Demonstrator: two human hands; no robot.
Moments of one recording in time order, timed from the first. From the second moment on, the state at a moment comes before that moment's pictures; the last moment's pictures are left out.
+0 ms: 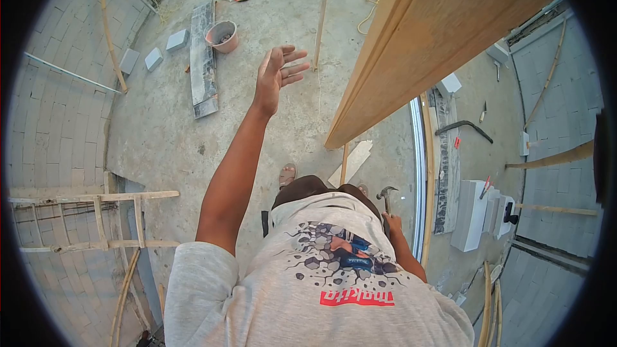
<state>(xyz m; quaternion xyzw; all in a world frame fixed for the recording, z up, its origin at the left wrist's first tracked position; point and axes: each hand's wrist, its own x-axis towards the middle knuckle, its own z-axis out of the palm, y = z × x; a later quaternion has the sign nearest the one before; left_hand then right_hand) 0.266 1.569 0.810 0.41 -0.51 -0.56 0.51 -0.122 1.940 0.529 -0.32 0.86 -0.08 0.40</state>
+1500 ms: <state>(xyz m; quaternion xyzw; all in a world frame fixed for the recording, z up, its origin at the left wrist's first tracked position) 0.633 1.950 0.515 0.82 0.13 -0.54 0.11 0.144 1.654 0.614 -0.62 0.66 0.34 0.25</state>
